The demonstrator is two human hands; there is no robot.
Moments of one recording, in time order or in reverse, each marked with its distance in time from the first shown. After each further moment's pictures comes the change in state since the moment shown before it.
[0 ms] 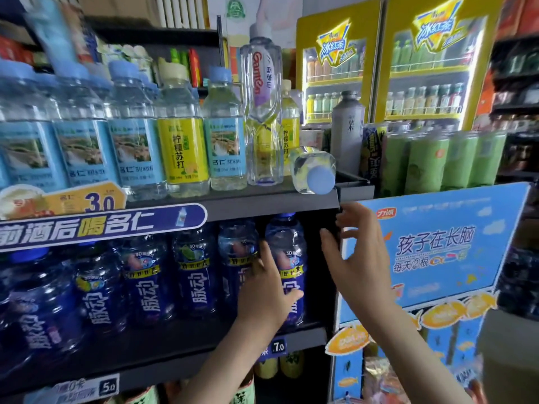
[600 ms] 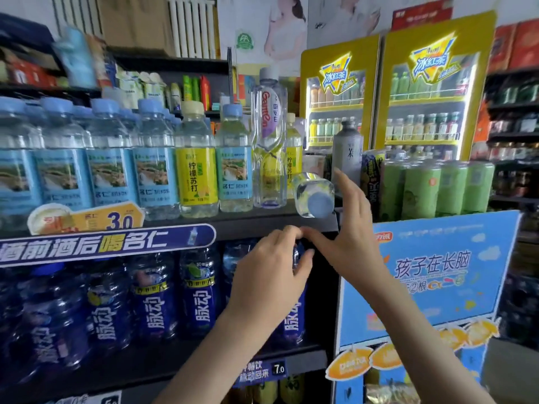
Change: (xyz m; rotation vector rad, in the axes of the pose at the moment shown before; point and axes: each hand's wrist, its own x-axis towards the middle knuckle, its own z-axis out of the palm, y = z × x) left_hand -0.016 0.040 -0.089 -0.100 0.455 0.396; right_hand 0.059 -0.006 -0.001 -0.026 -0.121 -0.232
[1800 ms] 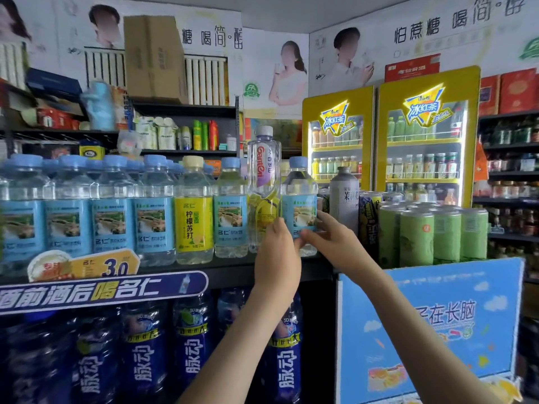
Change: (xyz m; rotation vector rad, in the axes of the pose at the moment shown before) left_hand 0.097 0.006 0.034 -0.018 0.053 -0.278; right_hand 0.072 0.025 -0.003 0.363 -0.330 0.405
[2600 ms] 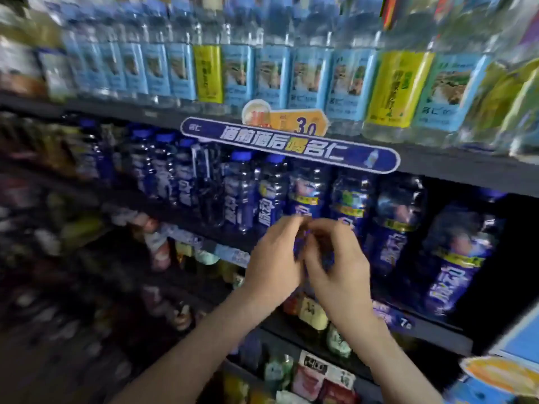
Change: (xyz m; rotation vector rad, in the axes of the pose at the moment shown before) left_hand -0.196 -0.188 -0.109 0.056 0.102 -0.139; right_hand -0.170 -0.033 0.236 0.171 -0.119 -0.414
